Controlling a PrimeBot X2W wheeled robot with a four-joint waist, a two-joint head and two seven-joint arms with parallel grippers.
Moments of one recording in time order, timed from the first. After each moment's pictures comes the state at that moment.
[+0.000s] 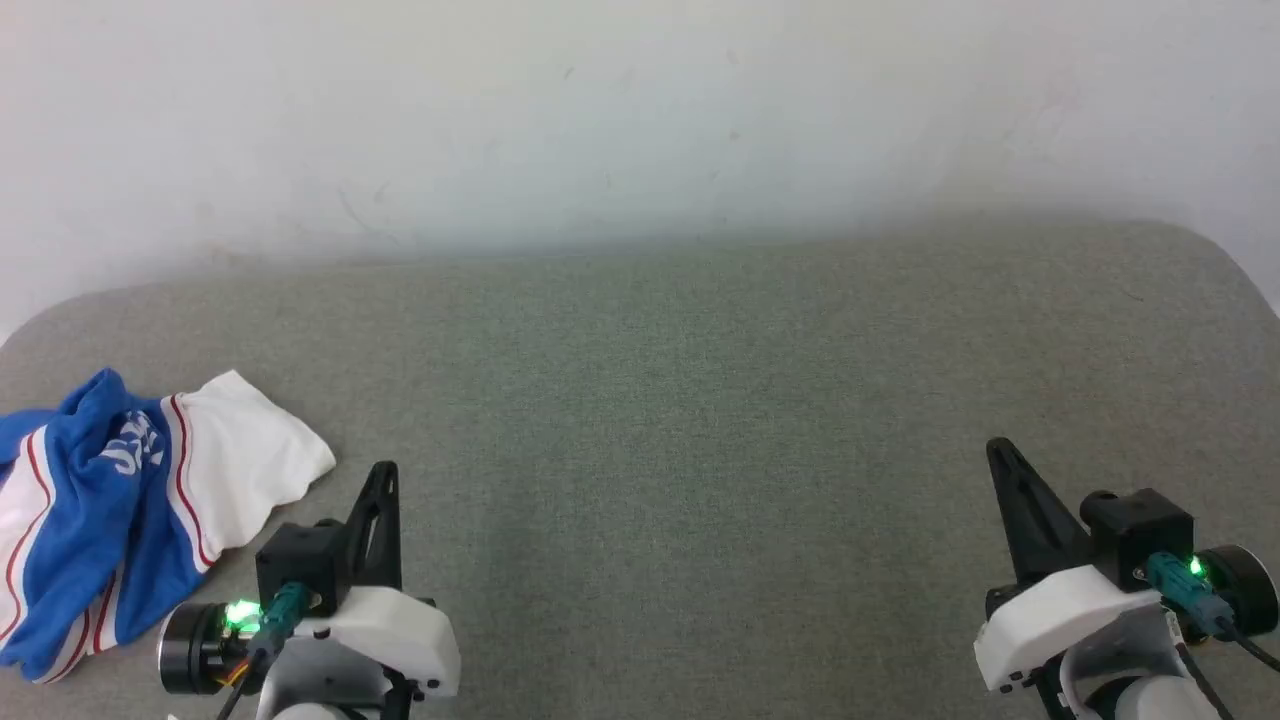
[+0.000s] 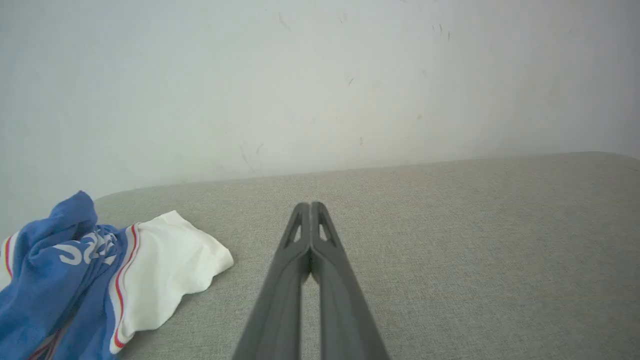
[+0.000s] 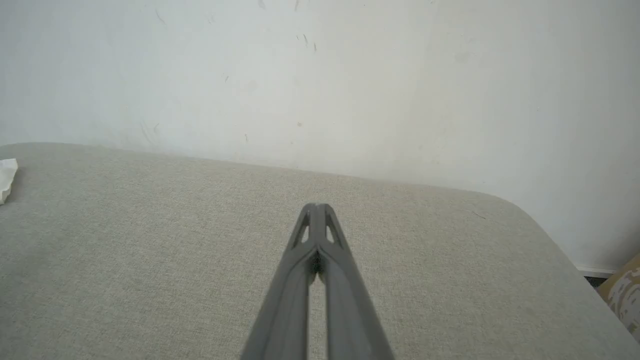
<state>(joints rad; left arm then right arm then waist) 0.01 0.05 0.00 0.00 0.00 0.01 0.00 0.01 -0.05 0.00 0.00 0.01 0.13 0.00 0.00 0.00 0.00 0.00</state>
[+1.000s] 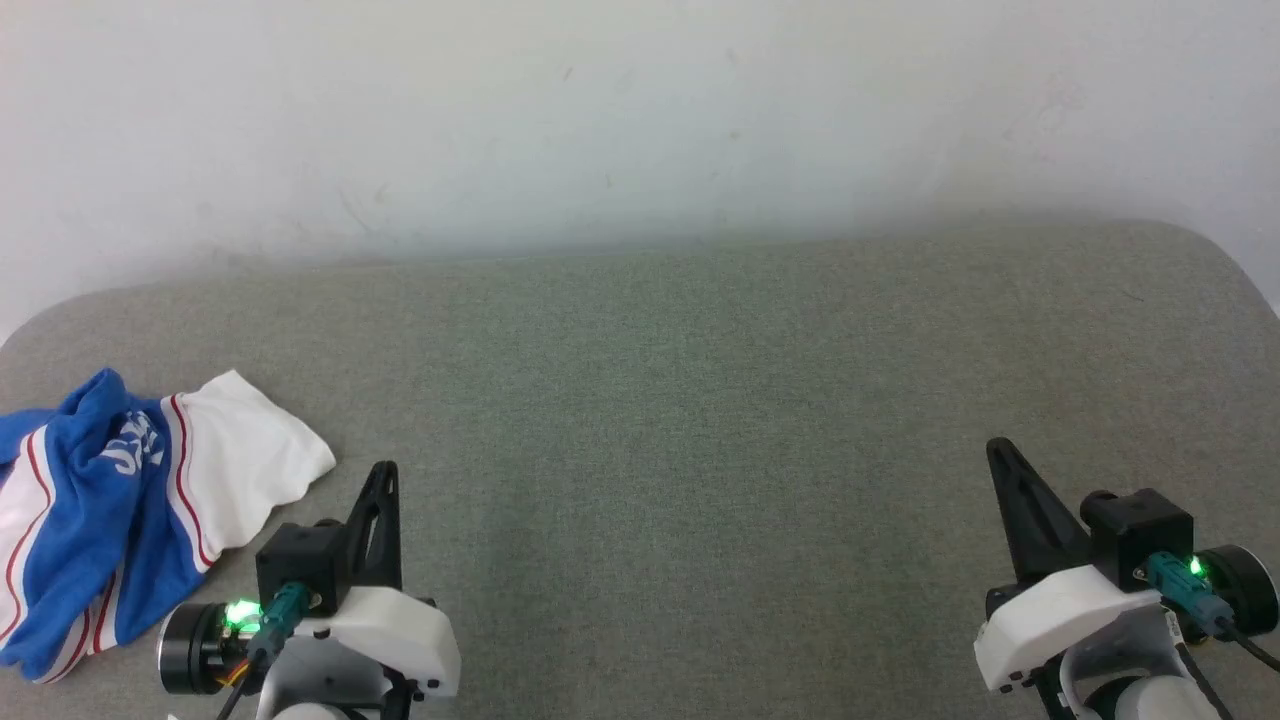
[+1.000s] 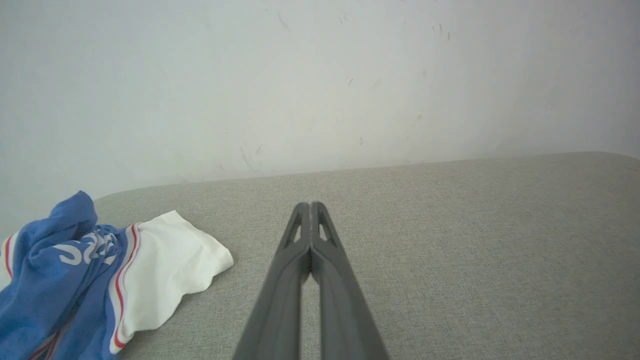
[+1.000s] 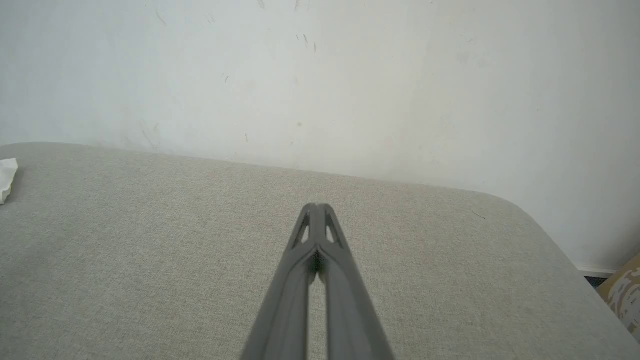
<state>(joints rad) 0.01 0.05 0.00 0.00 0.00 0.01 0.00 0.01 -0.05 0.00 0.00 0.01 0.13 0.00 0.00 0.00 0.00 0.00</state>
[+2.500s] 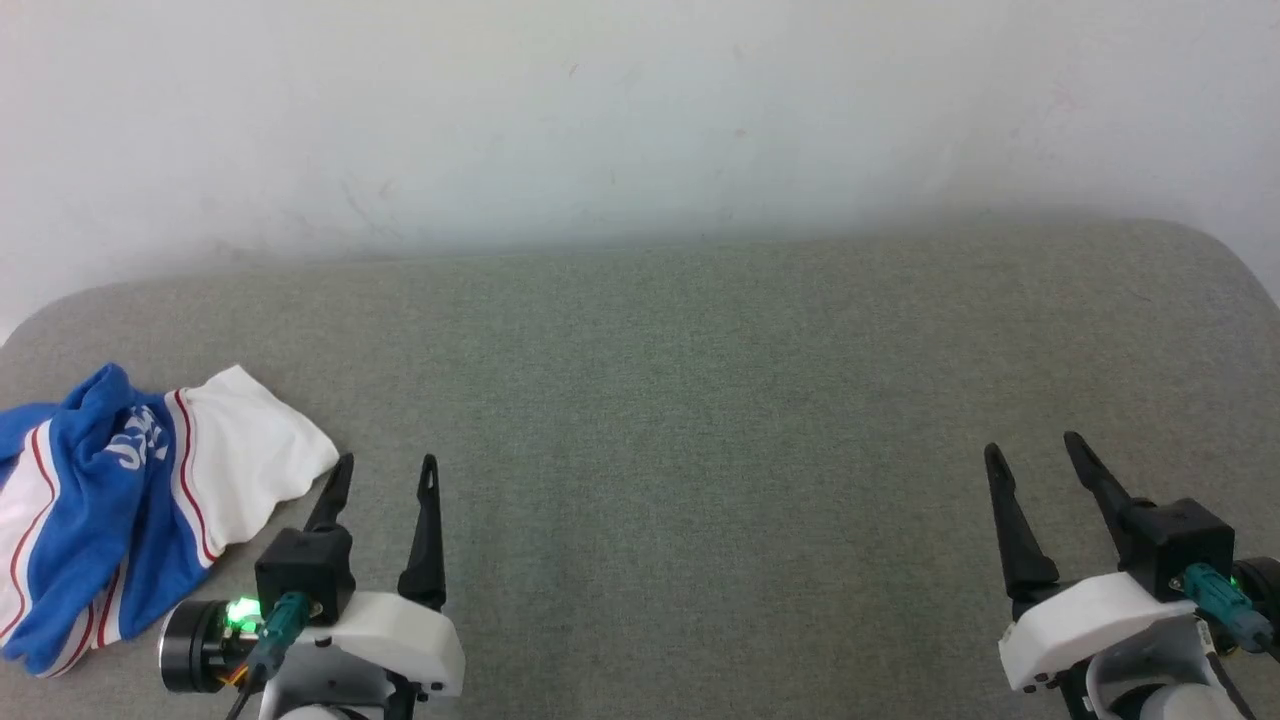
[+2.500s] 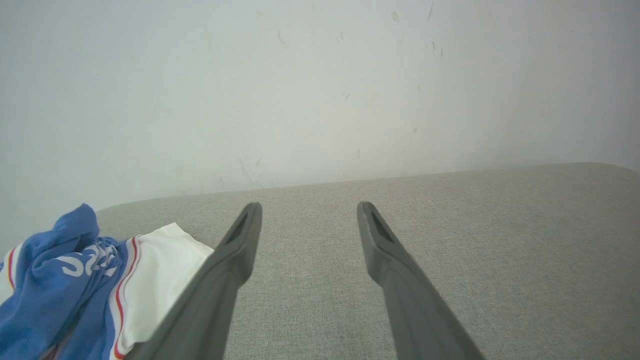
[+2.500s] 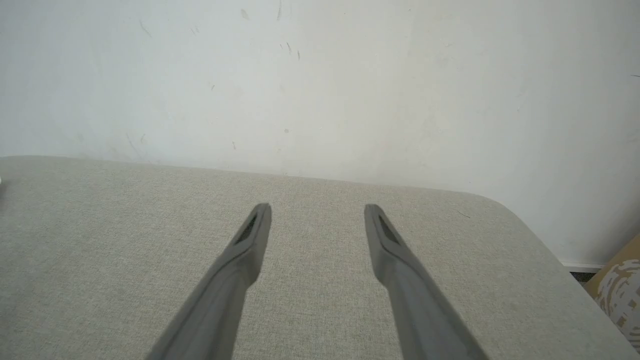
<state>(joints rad) 0.02 0.06 -0.02 -0.03 0.00 0.01 -0.04 0.03 -0.05 -0.04 -0.01 0.02 0.13 -0.04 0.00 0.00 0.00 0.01</state>
